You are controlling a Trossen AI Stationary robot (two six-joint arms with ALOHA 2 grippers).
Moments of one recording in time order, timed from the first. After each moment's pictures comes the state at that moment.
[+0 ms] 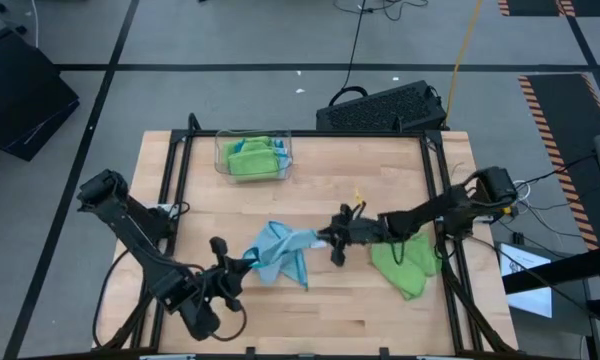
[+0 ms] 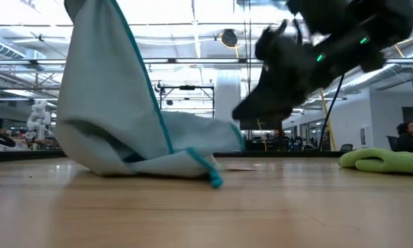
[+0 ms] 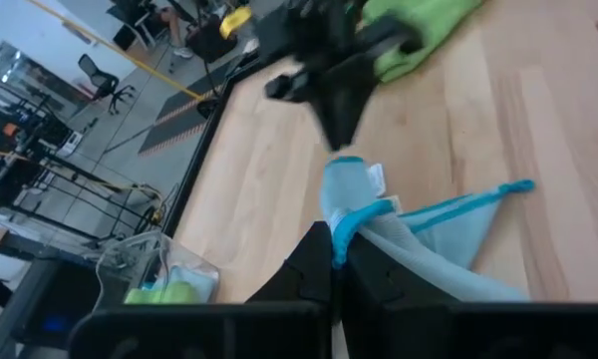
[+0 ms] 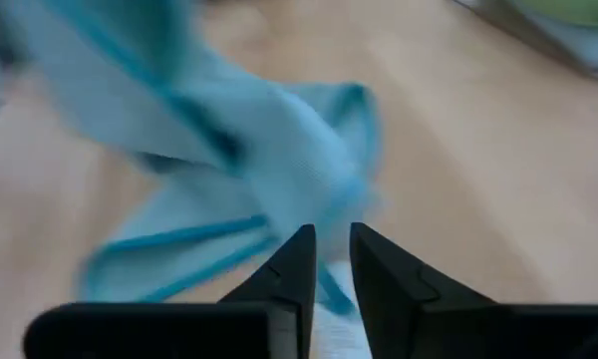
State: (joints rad) left arm -0.84 1.55 1.18 -0.79 -1.08 -0.48; right arm 0.21 1.64 0.60 0.52 0.26 0.37
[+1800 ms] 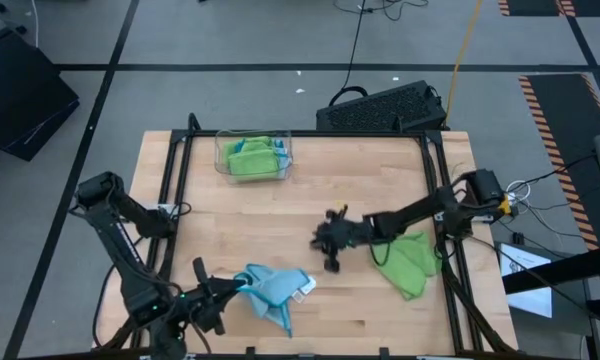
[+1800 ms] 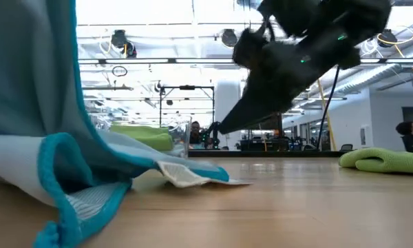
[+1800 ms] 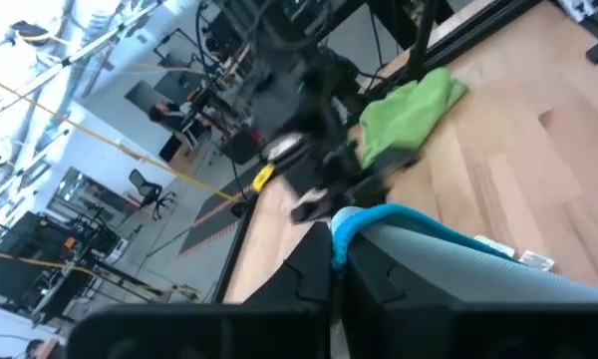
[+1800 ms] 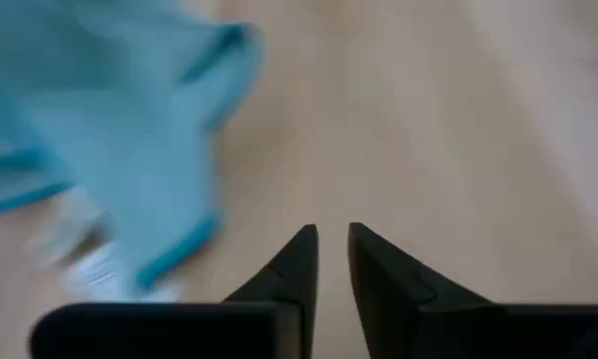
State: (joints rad) left arm -1.03 1.55 1.18 -0.53 -1.32 -0.15; right arm 0.20 1.75 0.77 0.34 0.10 0.25
